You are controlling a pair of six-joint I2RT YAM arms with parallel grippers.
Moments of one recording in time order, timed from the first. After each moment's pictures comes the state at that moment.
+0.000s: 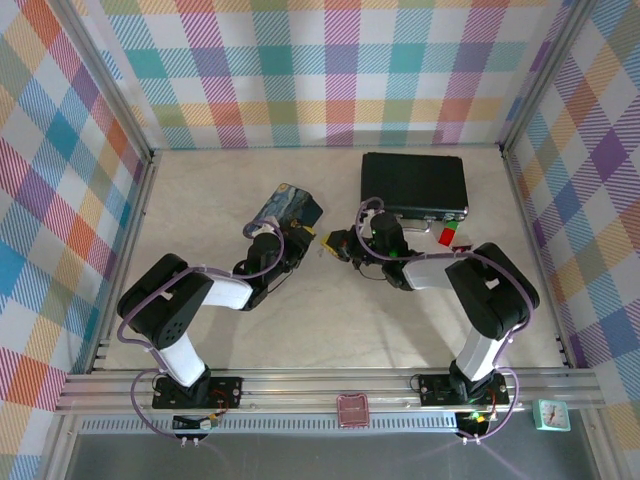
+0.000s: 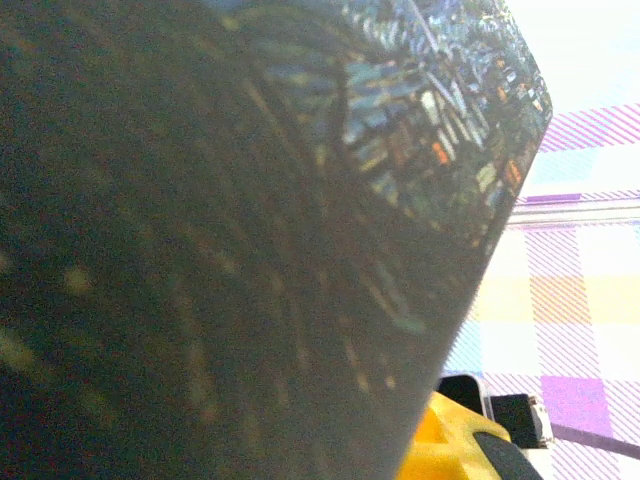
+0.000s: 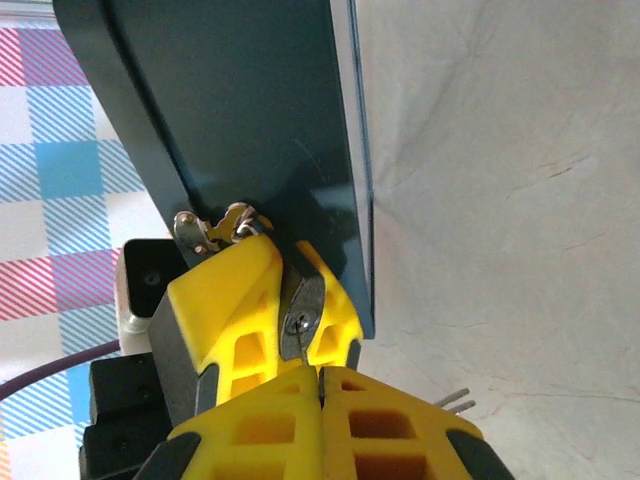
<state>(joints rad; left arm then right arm) -0.60 1.70 0.58 0.87 0.02 -1.37 0.61 1.73 0.72 0.68 -0.48 1.37</state>
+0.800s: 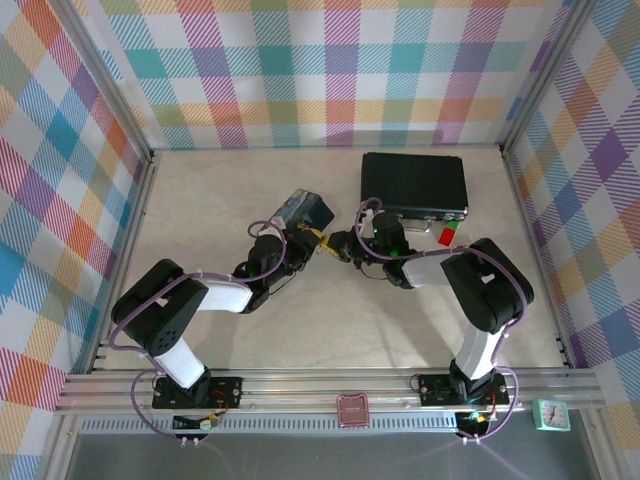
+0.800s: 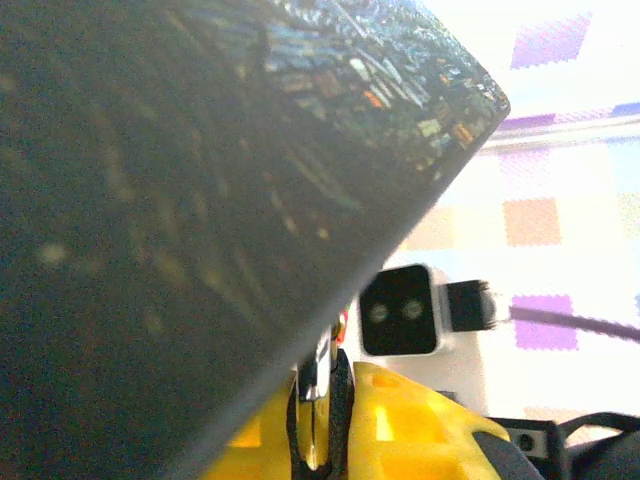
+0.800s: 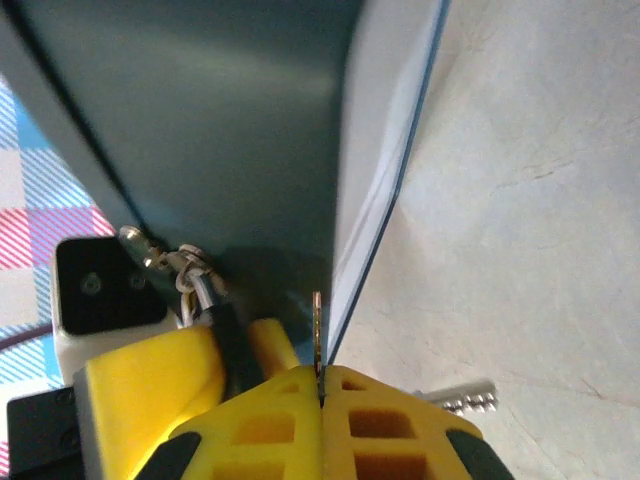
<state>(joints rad) -0.62 1.63 0.57 0.82 0.13 -1.33 0.54 1.70 0.75 0.54 -0.61 1.17</state>
